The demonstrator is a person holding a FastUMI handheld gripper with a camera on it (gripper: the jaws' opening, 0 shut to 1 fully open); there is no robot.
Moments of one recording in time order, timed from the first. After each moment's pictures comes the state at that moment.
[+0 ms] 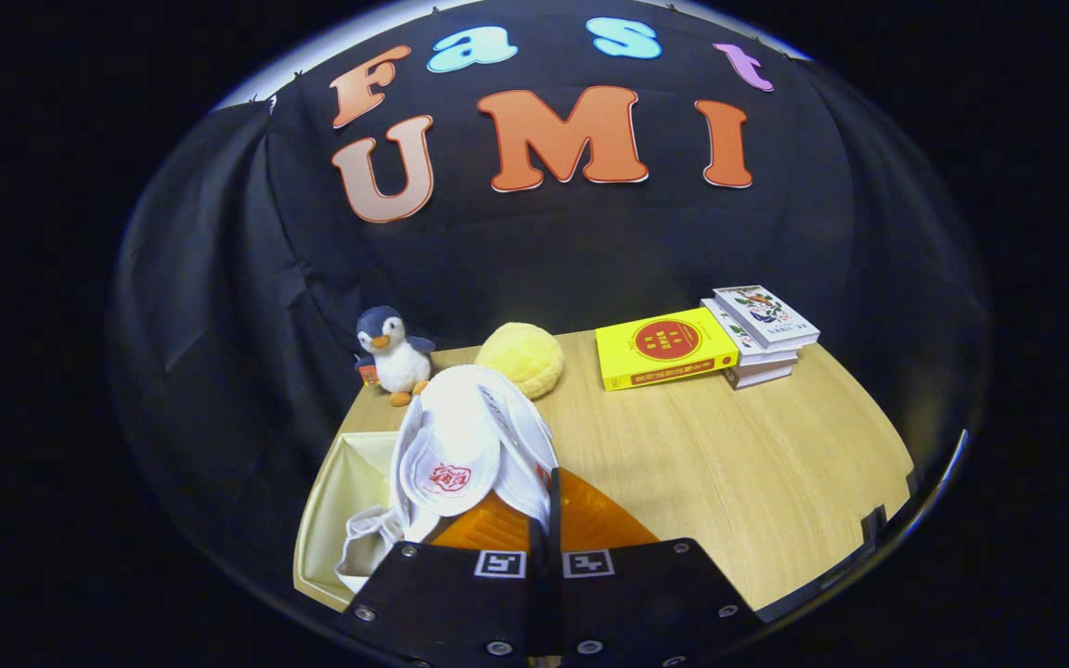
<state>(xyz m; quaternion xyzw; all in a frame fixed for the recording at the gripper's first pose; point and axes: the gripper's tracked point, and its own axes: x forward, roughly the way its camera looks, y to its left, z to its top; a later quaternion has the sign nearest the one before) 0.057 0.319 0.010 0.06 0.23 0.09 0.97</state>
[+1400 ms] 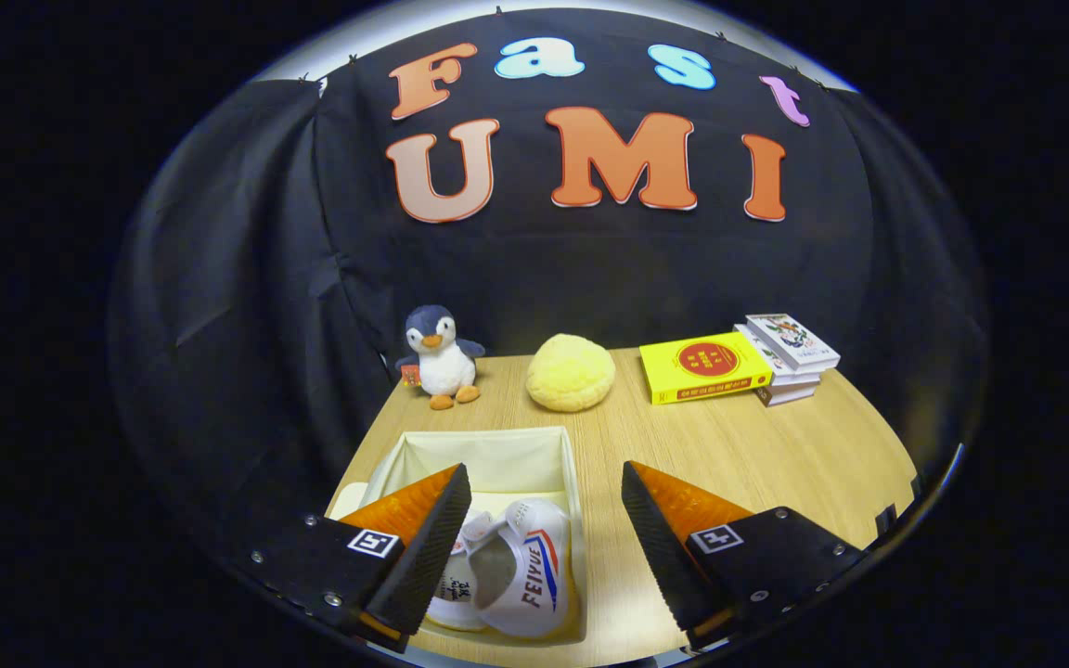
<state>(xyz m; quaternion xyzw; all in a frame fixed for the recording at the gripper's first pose) 0.034 0.380 0.040 0.03 0.17 0.10 0.98</state>
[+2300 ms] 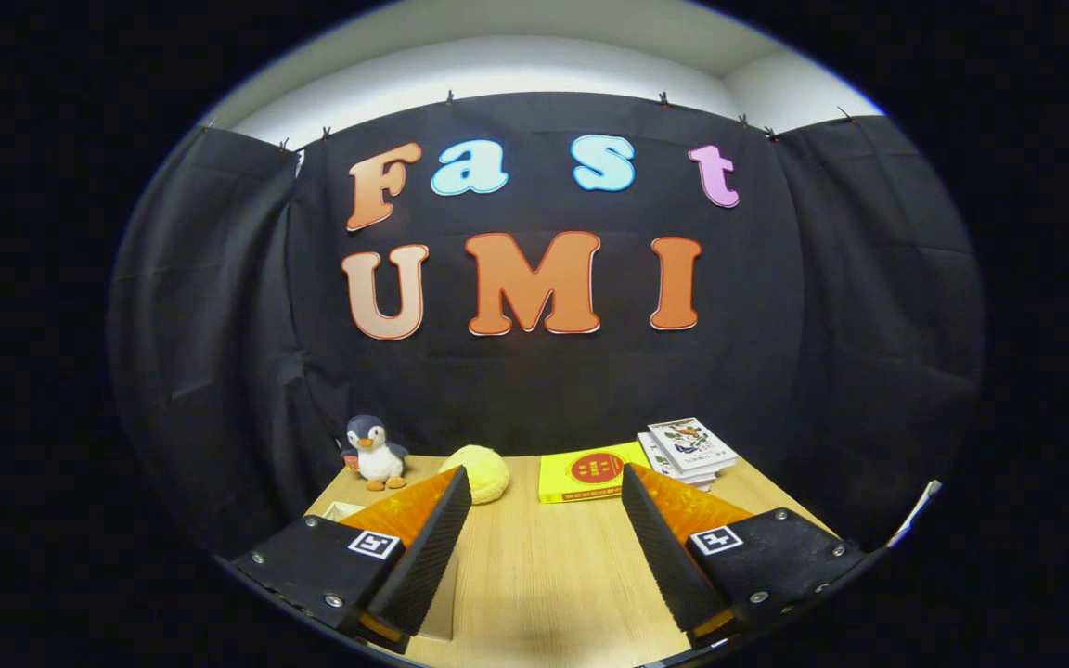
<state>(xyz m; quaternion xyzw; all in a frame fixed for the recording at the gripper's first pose) 0.009 0.163 0.149 0.04 0.03 0.04 1.00</state>
